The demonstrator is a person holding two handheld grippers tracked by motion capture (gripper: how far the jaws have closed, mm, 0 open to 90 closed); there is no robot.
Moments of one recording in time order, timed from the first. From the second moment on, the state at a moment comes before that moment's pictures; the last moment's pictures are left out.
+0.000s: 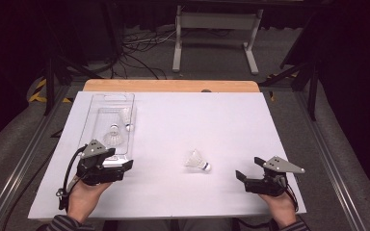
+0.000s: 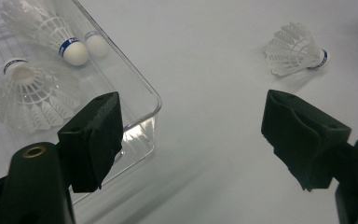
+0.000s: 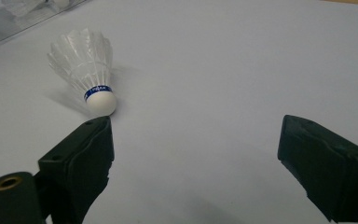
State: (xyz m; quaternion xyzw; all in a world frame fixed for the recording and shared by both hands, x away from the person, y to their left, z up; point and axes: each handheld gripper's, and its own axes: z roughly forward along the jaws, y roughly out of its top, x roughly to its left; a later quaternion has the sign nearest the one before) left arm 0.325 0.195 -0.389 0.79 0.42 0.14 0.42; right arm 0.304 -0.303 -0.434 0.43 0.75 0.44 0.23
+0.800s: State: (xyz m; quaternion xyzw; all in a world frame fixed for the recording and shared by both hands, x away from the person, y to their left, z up) left arm 0.334 0.172 -0.387 0.81 0.40 0.13 0.41; right arm 0.304 -0.303 -0.434 0.43 0.75 0.44 0.23
